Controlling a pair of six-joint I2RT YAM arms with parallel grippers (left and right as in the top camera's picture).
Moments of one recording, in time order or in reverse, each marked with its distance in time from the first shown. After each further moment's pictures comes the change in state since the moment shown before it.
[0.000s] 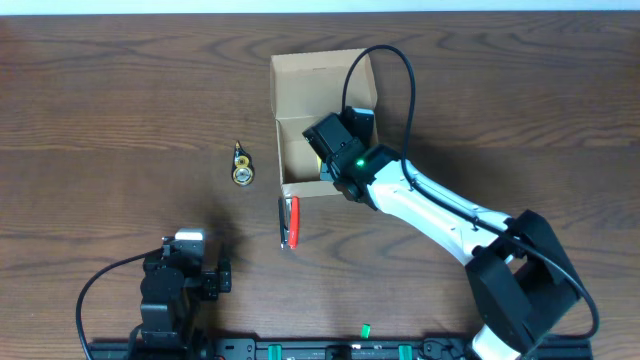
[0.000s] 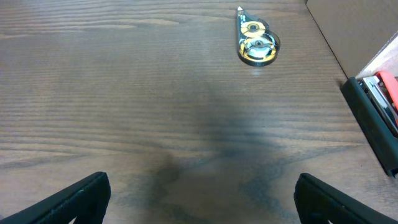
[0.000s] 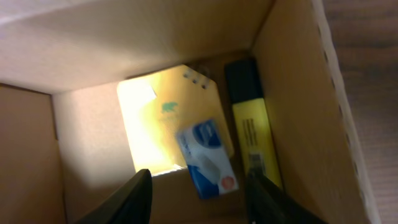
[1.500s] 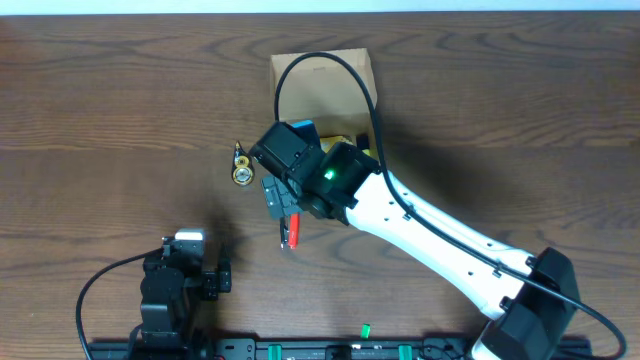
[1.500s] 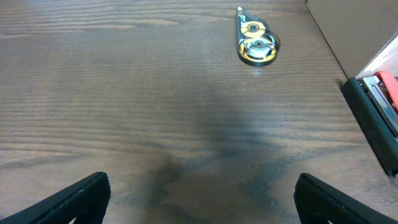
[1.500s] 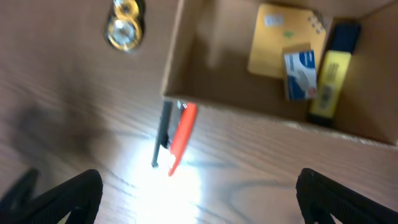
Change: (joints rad) left arm 0.000 0.000 0.000 0.000 0.000 0.000; right arm 0.217 -0.042 0.377 -0.534 -0.177 -0.172
